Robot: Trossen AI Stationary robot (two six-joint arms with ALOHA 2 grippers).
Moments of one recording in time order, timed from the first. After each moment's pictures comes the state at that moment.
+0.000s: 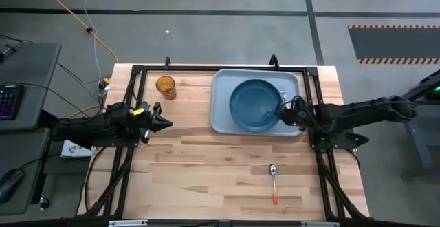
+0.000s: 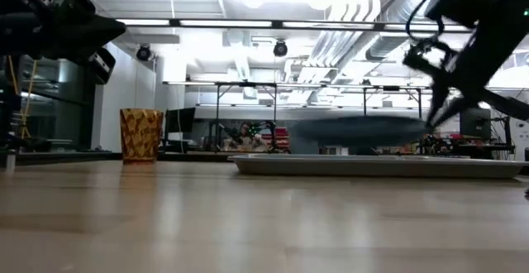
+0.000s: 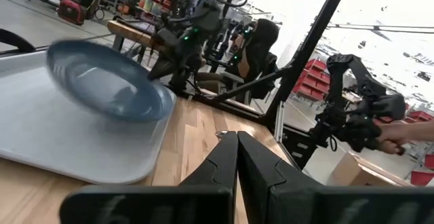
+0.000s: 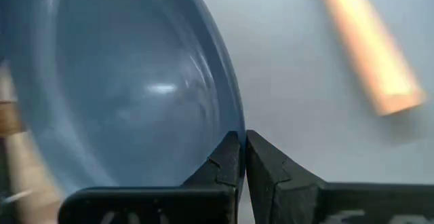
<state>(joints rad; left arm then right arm) 0.10 0.00 0.01 0.05 0.20 -0.41 -0.02 0.87 0.44 -0.64 0.41 1.83</state>
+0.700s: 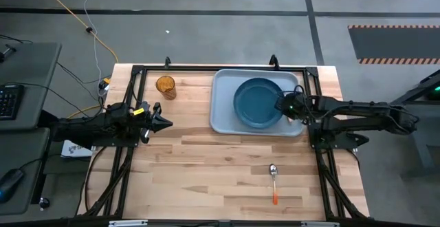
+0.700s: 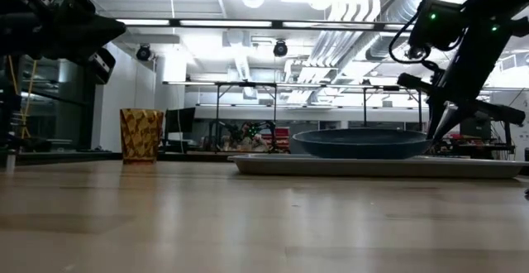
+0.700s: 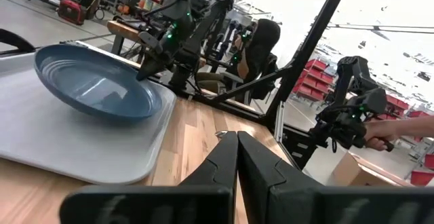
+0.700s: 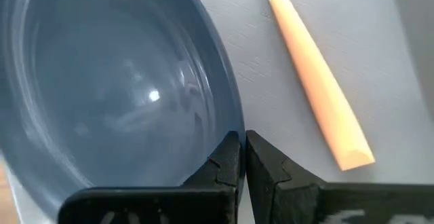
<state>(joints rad) 0.10 0.00 0.01 0.05 0.20 -0.41 -0.34 0.91 0.44 -0.62 0.20 1.56</state>
